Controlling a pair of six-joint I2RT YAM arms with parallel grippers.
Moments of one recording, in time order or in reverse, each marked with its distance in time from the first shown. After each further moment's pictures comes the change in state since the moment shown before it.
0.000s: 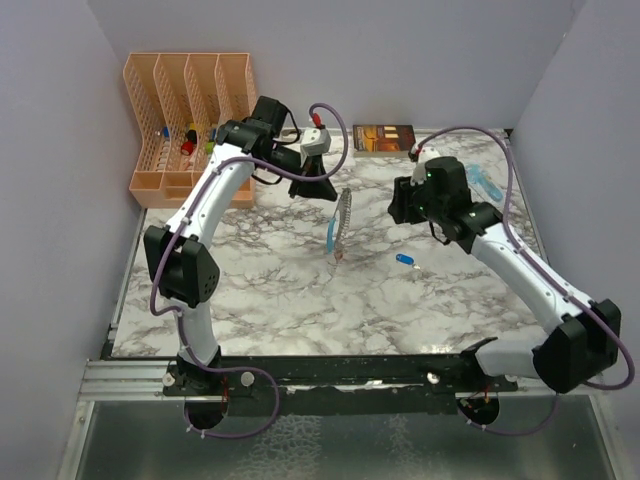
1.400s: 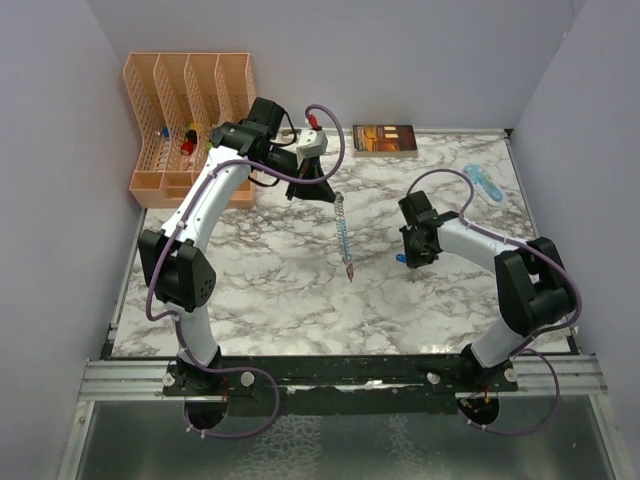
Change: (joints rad) left arm 0.019 -0.044 -0.043 0.008 0.011 0.009; right arm -0.054 0.379 -0.180 -0.144 0.183 0.143
